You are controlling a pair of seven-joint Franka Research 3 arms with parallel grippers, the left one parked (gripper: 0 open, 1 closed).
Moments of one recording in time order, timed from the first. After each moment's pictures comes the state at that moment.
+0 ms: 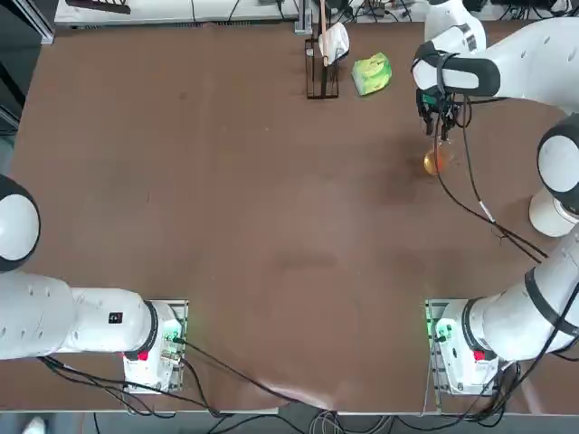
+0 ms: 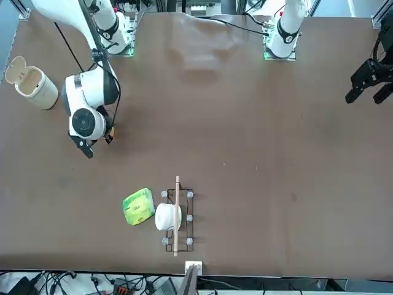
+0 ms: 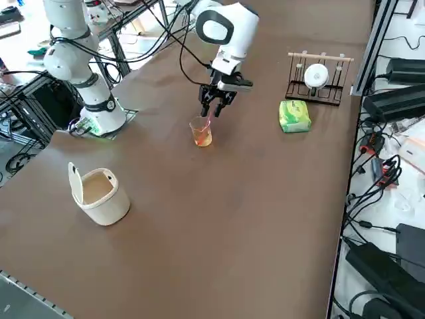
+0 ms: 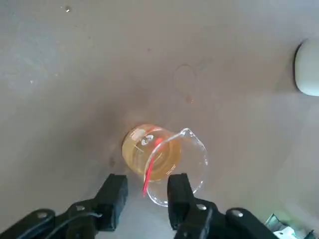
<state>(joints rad) 0.25 0.34 -0.03 -1.96 -0.24 1.89 1.08</state>
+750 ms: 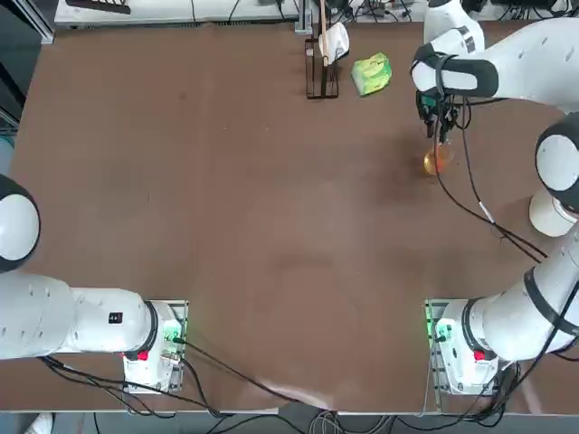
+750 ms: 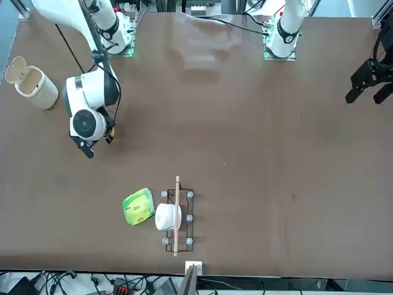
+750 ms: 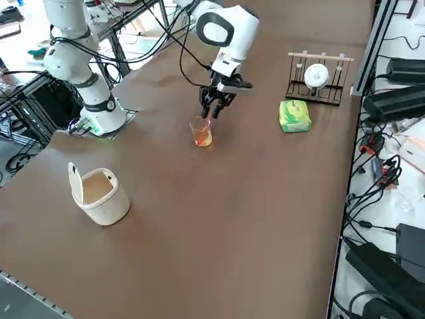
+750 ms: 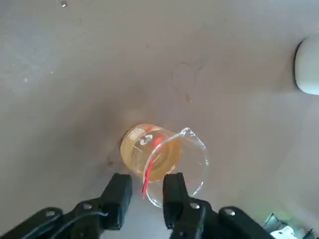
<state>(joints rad) 0.25 0.35 -0.03 -1.96 -0.24 1.89 1.08</state>
